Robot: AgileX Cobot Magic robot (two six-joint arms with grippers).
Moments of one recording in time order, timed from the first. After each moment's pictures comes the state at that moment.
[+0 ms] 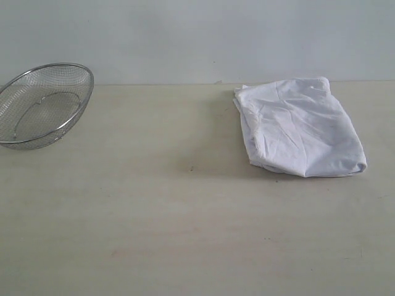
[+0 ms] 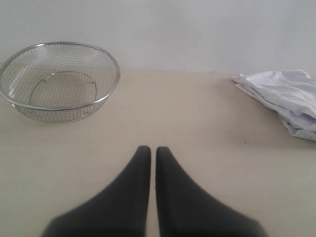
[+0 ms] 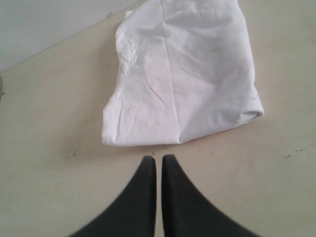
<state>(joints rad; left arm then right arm) -0.15 0.00 0.00 -0.16 0.28 0.04 -0.42 1.00 -0.57 1.03 0.61 -0.72</state>
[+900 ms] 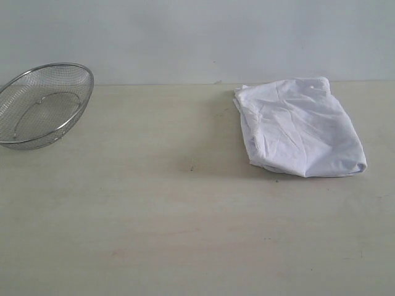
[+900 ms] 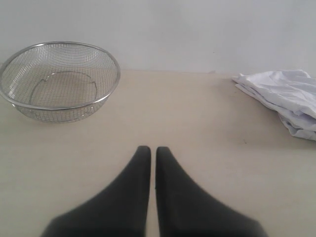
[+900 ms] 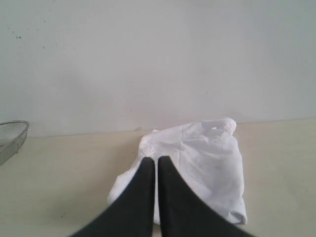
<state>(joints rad) -0.15 0.00 0.00 -0.16 0.28 0.04 0.08 0.20 -0.10 0.76 -0.02 -0.61</state>
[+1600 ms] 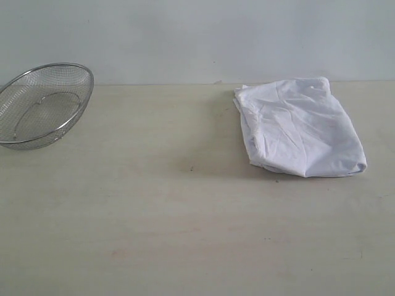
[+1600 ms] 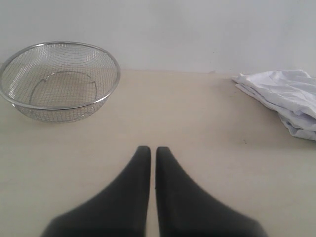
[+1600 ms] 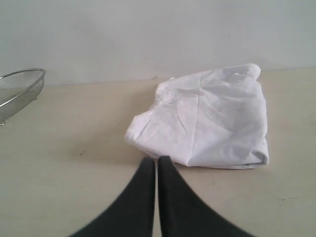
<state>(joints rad) -0.15 0.00 0.00 -0.16 0.28 0.04 0.08 0.16 0.00 0.76 0.11 -0.60</state>
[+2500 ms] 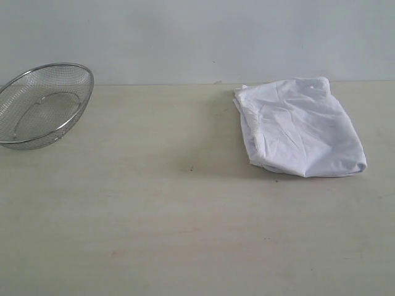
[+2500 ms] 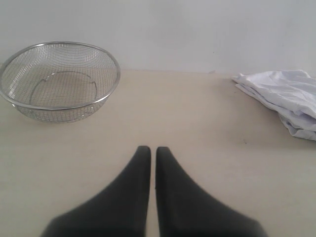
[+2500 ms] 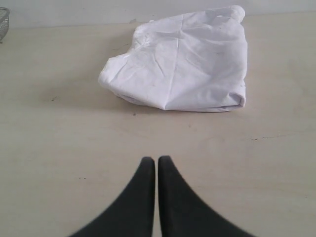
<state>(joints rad) -0.15 0.00 0.00 -0.16 0.28 0.04 0.08 0.16 0.00 0.12 0.28 0.00</state>
